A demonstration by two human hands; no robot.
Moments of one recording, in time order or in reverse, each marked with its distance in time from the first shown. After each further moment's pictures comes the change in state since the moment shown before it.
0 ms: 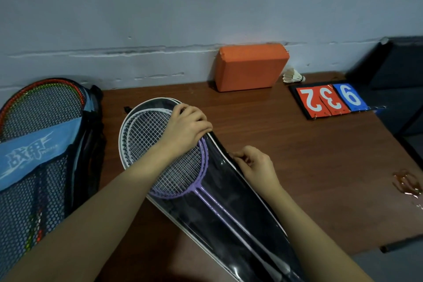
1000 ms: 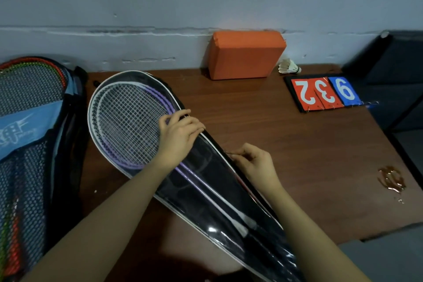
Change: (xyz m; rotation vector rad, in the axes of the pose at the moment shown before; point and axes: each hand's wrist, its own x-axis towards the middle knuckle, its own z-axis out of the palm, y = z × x) left_hand -0.019 0.026 0.048 -0.211 0.190 -0.276; right_hand -0.009 0.006 -0.024 0.274 -0.084 0.219
